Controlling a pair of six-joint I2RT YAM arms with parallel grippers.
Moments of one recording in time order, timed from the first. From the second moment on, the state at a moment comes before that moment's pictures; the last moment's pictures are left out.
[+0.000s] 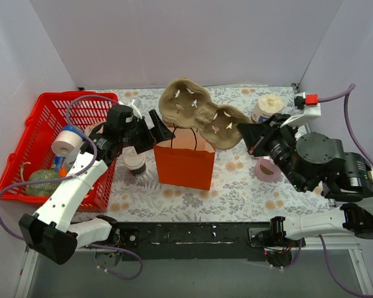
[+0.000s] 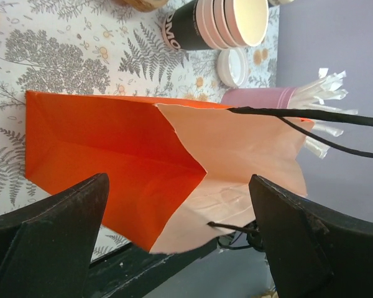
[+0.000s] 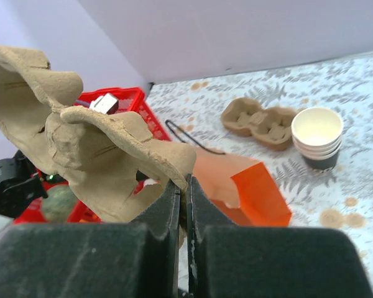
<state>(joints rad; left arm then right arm) -0.40 1.13 1.19 -0.64 0.29 -0.80 1.49 1.01 1.74 -0.91 1.00 0.69</state>
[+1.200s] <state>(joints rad) -0.49 1.10 1.16 -0.73 -0.02 -0.76 0.76 1.25 1.69 -0.83 -0.04 0.57</state>
